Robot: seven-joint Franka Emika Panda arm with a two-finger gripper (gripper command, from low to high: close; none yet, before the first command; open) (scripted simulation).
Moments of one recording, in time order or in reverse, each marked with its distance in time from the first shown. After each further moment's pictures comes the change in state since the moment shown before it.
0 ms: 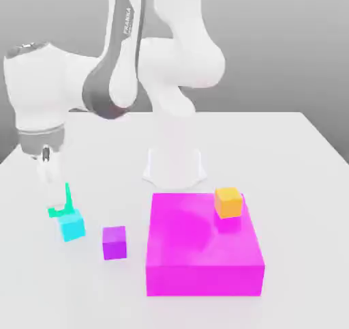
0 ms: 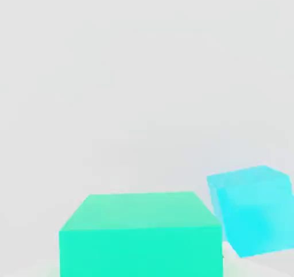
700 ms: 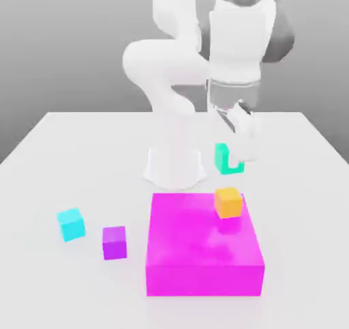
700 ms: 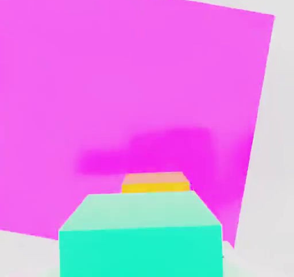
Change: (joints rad) arm 0.438 -0.425 0.546 -0.202 0.288 -0.222 0.824
